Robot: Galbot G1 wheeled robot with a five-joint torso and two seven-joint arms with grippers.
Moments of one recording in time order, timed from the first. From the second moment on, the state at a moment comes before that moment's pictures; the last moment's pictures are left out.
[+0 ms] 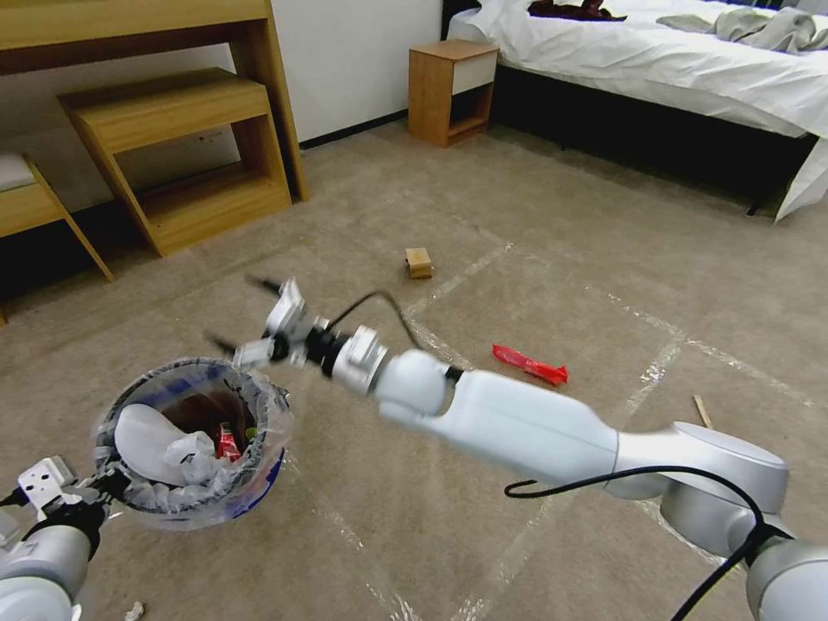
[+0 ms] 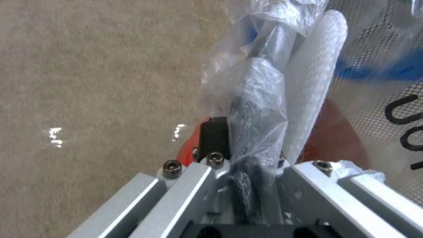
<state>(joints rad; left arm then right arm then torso) 1.67 -1.33 -1.07 -2.27 -0.98 0.57 -0.39 -0.19 1.23 -0.59 1.61 0.69 0.21 0.04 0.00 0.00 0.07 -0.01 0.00</state>
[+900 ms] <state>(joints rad) 1.75 -1.35 -1.12 -2.33 -0.87 0.50 -0.35 -0.88 0.86 0.33 2.01 0.79 0.18 0.15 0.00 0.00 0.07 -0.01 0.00</state>
